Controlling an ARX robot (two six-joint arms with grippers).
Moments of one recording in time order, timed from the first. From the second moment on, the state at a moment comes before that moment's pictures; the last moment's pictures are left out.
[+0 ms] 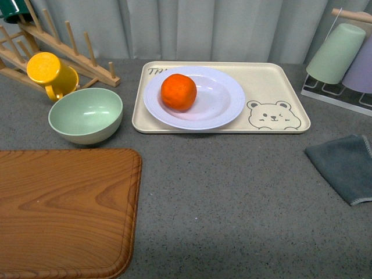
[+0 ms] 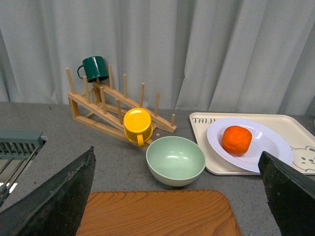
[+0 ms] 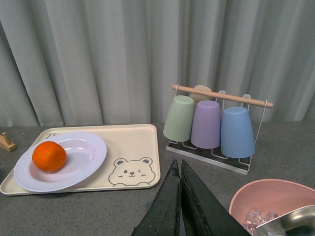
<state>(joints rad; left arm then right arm) 0.00 0.00 0.02 0.00 0.00 0.00 0.00 0.28 0.01 0.28 0.00 0.00</state>
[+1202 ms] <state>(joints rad) 0.00 0.00 0.02 0.00 0.00 0.00 0.00 0.00 0.01 0.00 0.00 0.00</state>
